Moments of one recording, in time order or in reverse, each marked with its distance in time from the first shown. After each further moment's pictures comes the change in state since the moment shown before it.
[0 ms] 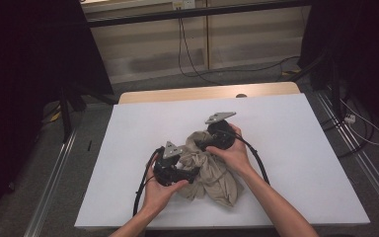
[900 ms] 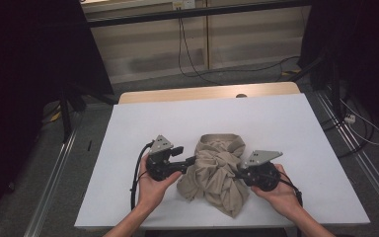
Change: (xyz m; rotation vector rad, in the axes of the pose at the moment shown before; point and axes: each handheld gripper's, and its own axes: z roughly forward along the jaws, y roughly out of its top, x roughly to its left) left arm -0.001 0.021 -0.025 -0.124 -0.111 -0.003; right arm 0.022 -0.105 -0.116 0.052 0.064 -0.101
